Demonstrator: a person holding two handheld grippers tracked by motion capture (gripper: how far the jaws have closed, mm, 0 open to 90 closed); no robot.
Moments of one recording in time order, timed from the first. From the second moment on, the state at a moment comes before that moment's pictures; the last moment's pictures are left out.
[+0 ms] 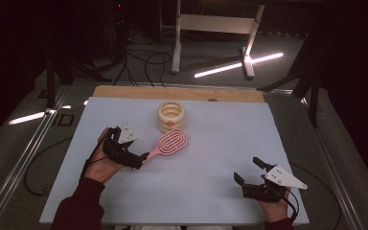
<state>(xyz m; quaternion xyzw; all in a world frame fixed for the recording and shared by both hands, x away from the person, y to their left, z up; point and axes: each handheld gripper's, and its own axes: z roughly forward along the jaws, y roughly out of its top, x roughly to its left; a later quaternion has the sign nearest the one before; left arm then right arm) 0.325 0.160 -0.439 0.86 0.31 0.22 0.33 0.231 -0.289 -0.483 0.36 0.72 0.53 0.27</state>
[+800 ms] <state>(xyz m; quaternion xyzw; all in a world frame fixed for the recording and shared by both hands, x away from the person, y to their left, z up) 0.347 0.144 -0.457 0.89 0.31 0.18 0.30 0.231 -0.289 -0.484 0.36 0.72 0.53 0.27</state>
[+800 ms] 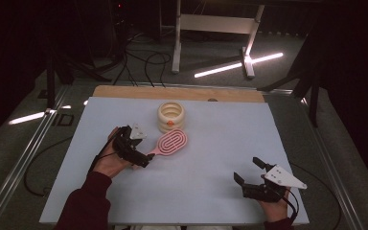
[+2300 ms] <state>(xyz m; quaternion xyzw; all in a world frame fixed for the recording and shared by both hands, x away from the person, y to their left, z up) 0.366 0.131 -0.489 0.90 0.32 0.13 0.25 0.231 -0.290 -0.484 0.36 0.72 0.52 0.27</state>
